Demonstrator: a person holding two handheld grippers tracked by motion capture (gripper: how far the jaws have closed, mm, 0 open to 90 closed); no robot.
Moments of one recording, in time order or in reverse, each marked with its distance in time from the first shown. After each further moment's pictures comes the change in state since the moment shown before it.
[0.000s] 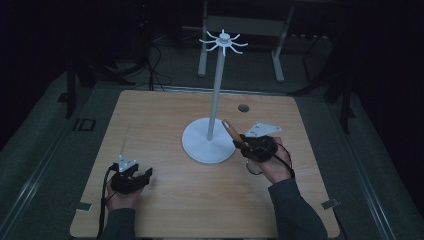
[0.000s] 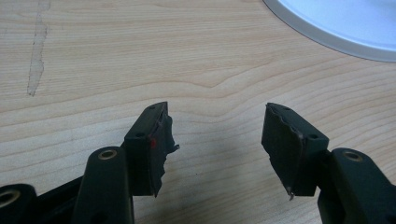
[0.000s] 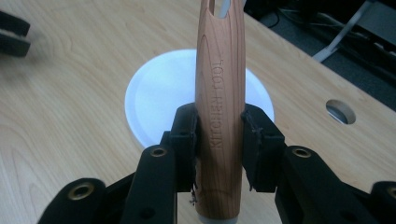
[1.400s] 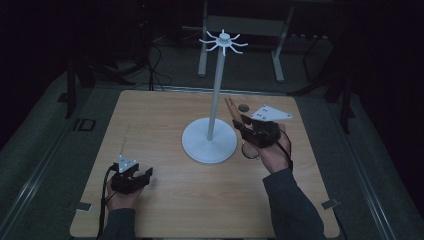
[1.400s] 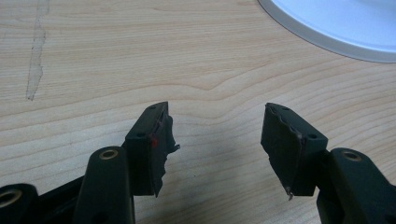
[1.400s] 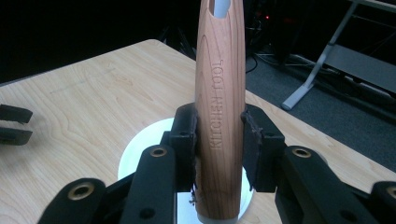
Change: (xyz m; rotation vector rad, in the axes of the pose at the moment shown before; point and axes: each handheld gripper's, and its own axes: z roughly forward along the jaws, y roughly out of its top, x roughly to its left) left arm 0.000 0.000 -0.001 -0.010 -0.006 0.013; right arm -0.010 0.041 -0.021 -0.190 -0.061 0.082
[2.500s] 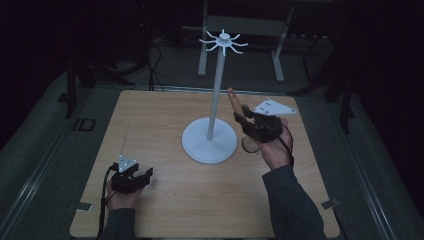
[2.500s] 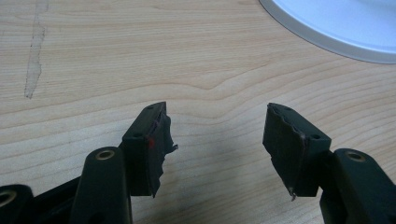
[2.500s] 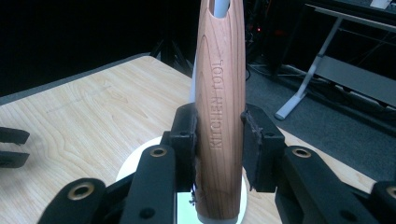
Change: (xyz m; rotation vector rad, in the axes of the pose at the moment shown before) left arm 0.000 0.000 0.001 0.004 -0.001 -0.009; right arm -0.002 0.017 -0.007 -0.043 -0.026 0.007
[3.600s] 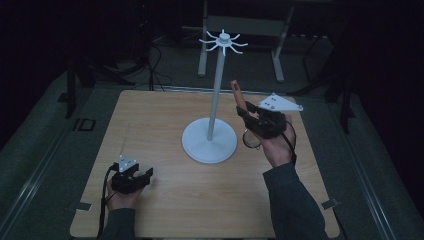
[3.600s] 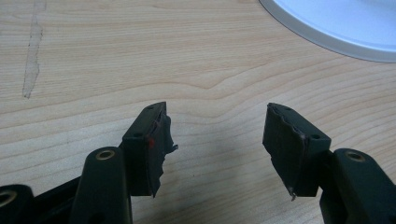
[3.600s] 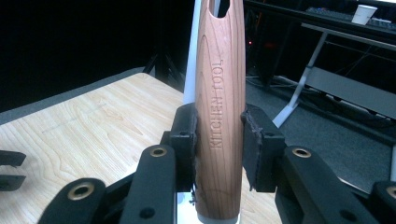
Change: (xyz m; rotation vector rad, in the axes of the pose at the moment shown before) left arm 0.000 0.000 0.001 0.001 0.000 0.004; right arm -0.003 0.014 -0.010 -0.054 -0.028 0.023
